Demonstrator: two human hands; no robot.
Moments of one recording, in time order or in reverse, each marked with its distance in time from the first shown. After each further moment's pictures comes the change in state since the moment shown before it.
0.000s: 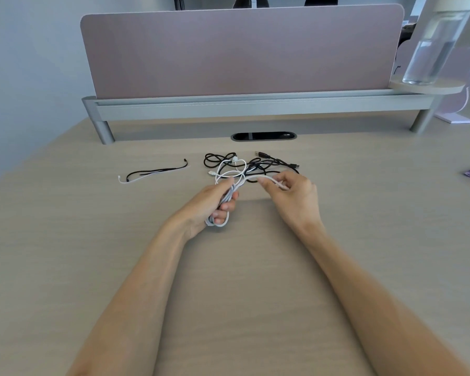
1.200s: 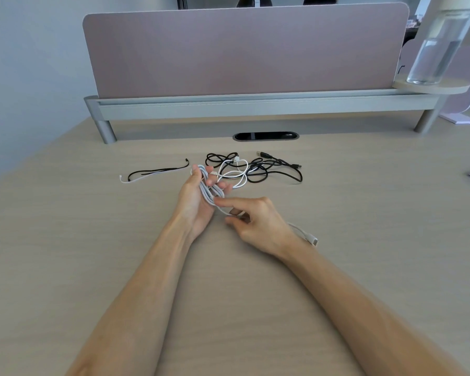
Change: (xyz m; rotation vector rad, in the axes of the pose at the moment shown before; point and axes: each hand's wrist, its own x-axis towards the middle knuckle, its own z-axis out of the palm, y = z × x) left_hand 0.019 -0.013 -0.009 -0.837 0.143 0.290; right_hand -0.036 -0.016 0.033 0.080 -0.476 -0.408
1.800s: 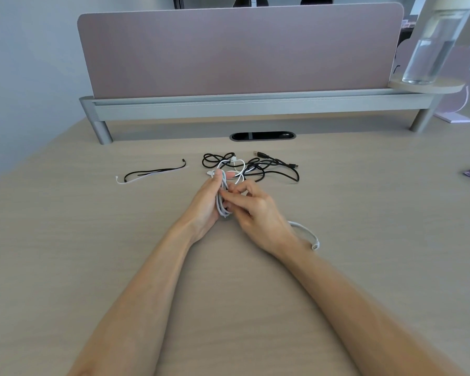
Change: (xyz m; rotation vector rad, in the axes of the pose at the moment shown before) left_hand -0.009 -0.011 0.010 0.470 -0.103 -0.066; right_hand 0.005 0.016 0.003 -0.137 0.179 -0.160
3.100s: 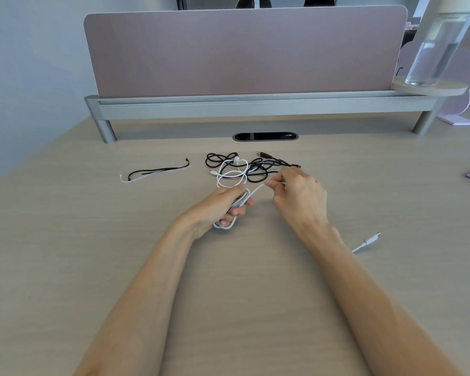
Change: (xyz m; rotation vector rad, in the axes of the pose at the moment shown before) left_hand -0.009 0.015 0.007 0.499 -0.147 -0.220; right_hand 0.015 0.001 -0.054 -0.499 0.132 0.459
